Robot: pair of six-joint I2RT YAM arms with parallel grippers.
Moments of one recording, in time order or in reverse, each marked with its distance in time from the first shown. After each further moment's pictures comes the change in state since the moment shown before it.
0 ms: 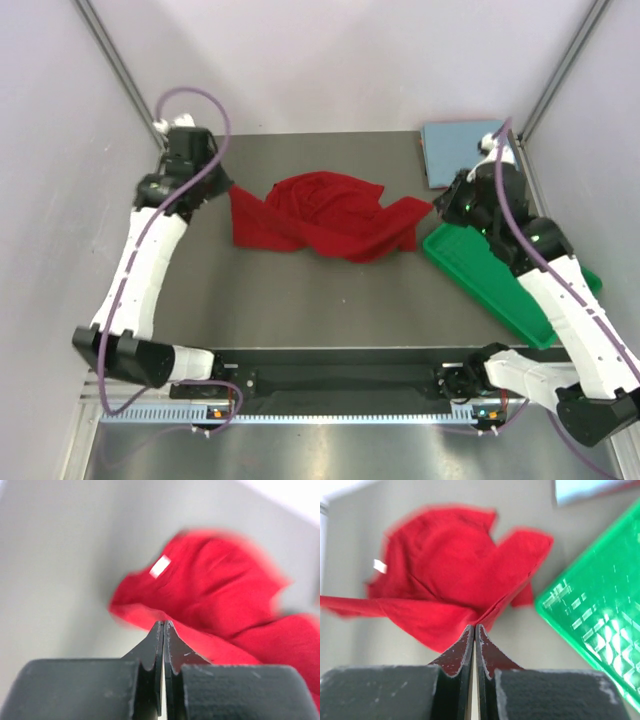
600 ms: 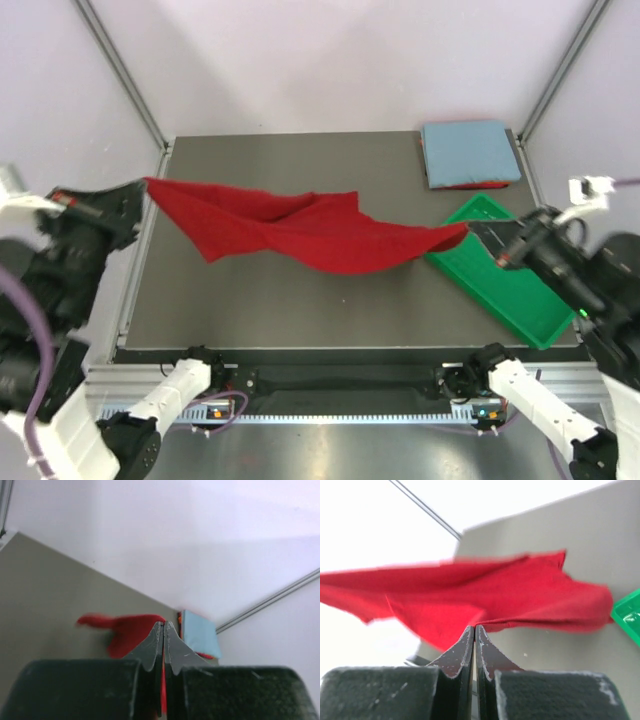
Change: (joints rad) left arm 0.000 -0.480 0.445 -0.158 0.038 -0.134; right arm 0.000 -0.333 0.208 -0.147 -0.247 0.110
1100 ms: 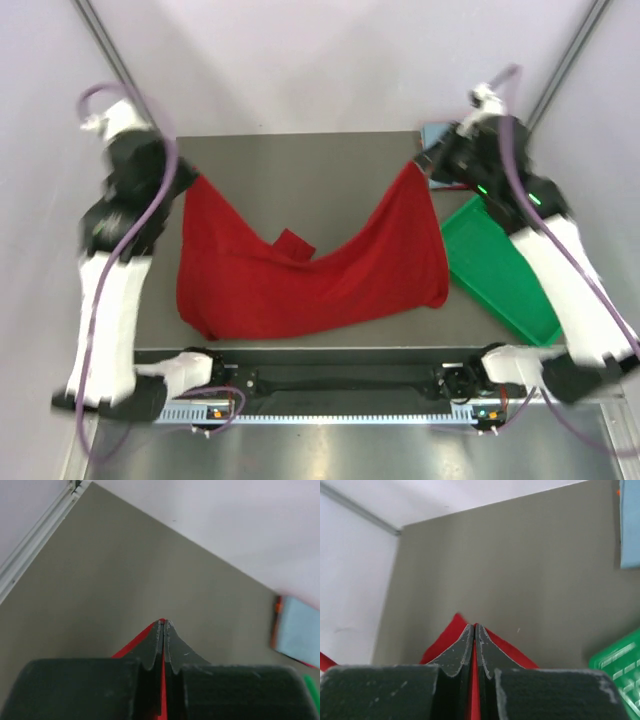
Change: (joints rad) left arm 0.000 0.205 -0.182 0.046 -0.159 0.089; right arm 0.000 0.467 0.150 0.151 0.101 -0.089
